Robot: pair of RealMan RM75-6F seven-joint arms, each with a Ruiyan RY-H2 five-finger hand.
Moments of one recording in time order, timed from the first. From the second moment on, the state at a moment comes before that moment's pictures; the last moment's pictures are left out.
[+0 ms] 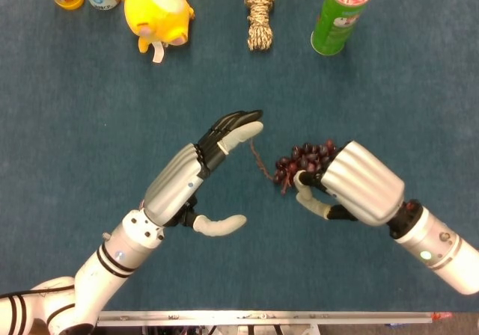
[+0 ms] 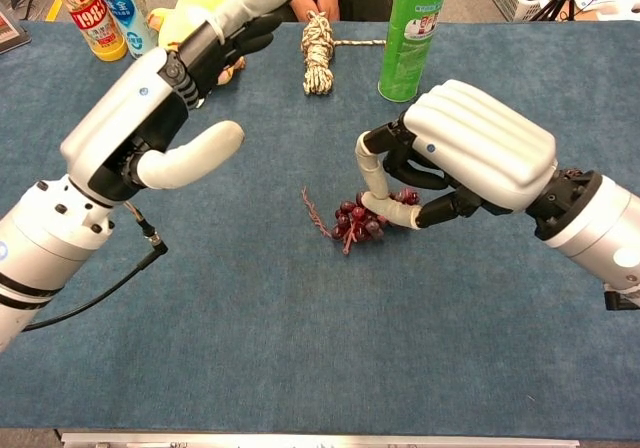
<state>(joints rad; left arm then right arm) -0.50 -1.61 -0.03 -1.69 1.86 1.42 -0.51 0.49 -1.42 0.03 -1.80 -1.83 1.18 -0.16</state>
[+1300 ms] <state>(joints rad) -0.55 -1.70 -0.03 -1.65 1.81 1.42 -0.41 0.53 -1.47 0.01 -1.78 -1.79 1.18 -0.18</state>
